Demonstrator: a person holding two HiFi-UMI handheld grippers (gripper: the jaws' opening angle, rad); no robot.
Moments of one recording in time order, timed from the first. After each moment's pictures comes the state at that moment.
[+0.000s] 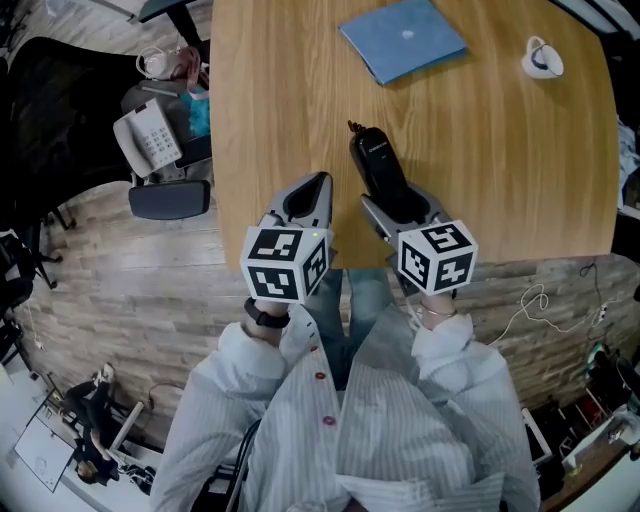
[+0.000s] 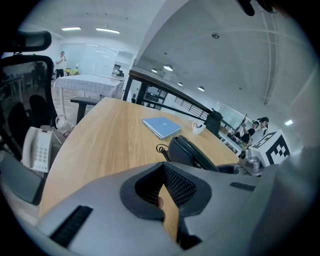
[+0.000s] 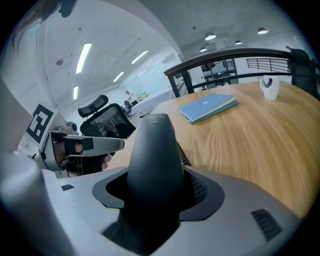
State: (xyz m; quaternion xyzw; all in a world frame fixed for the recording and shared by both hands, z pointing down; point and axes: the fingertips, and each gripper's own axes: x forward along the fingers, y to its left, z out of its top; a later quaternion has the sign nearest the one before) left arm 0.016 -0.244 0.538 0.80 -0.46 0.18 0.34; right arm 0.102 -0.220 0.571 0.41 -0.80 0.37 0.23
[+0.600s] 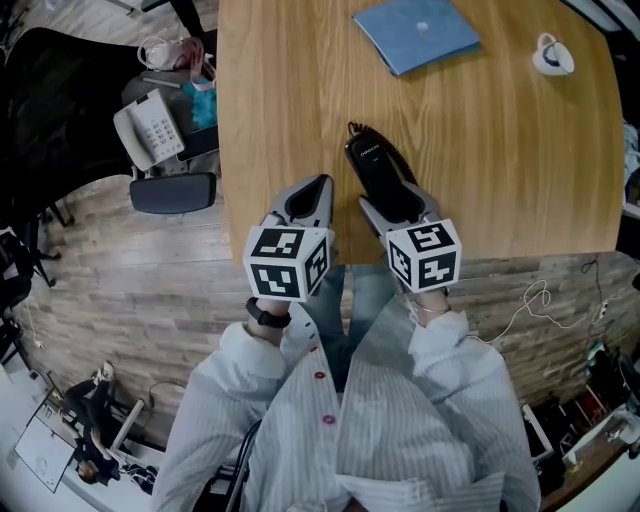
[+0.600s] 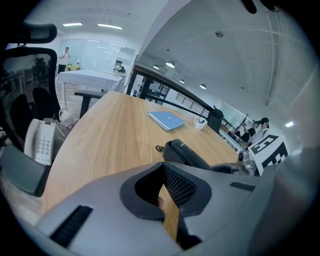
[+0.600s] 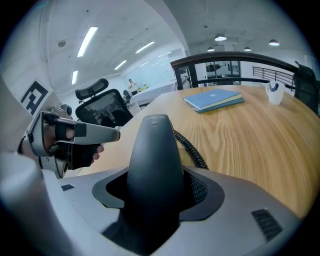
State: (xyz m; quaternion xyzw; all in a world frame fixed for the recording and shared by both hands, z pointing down) left arm -0.008 -0.226 0.562 0.79 -0.45 0.19 0.36; right arm 0.078 -0.202 0.606 0.42 -0.79 0.34 0.29
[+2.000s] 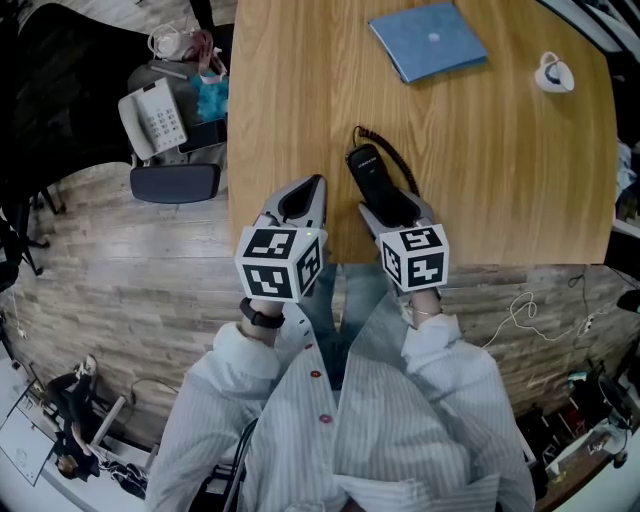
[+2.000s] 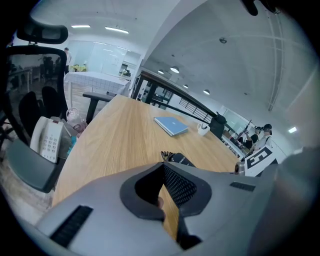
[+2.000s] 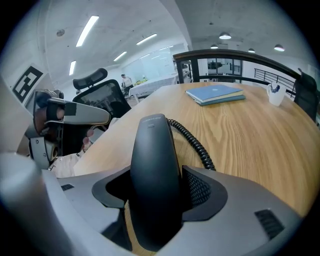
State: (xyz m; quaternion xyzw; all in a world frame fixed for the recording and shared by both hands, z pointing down) left arm -0.036 -0.222 0.555 0.78 -0.48 0.16 0.37; right arm 0.070 -0.188 0.626 0.42 -0.78 0.34 0.33
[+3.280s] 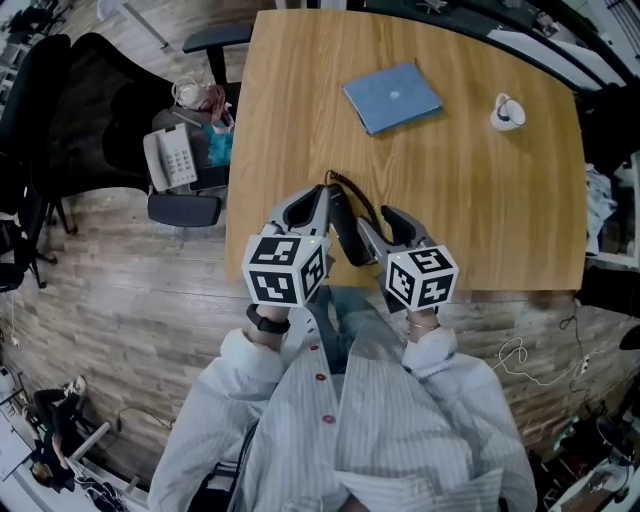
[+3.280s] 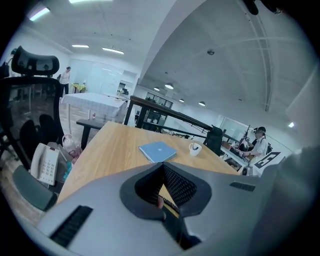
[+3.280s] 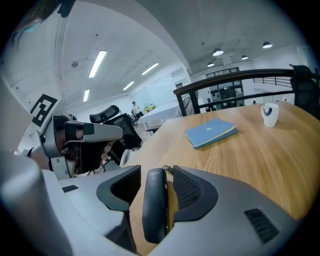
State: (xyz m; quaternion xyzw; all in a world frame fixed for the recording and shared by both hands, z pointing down) left arm 0.015 -0.255 0.446 0.80 -0.51 0.10 0.29; right arm 0.106 -0.224 0.503 0.41 -0.84 0.31 0.19
